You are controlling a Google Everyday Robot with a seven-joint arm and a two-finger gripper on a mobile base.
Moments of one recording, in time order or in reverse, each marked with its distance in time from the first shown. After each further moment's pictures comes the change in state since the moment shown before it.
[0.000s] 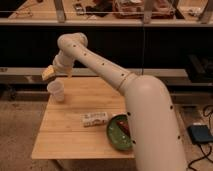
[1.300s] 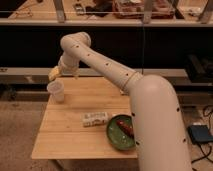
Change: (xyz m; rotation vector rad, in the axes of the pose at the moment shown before) arm 0.003 0.055 0.013 -0.098 0.001 0.093
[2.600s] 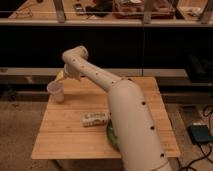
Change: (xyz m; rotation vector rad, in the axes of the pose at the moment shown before) arm 0.041 0.034 0.096 -0.105 0.083 0.111
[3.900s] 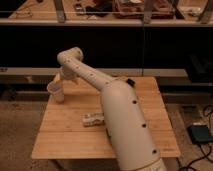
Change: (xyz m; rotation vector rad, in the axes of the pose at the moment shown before) arm -0.009 0.012 0.029 -0.021 -0.066 0.015
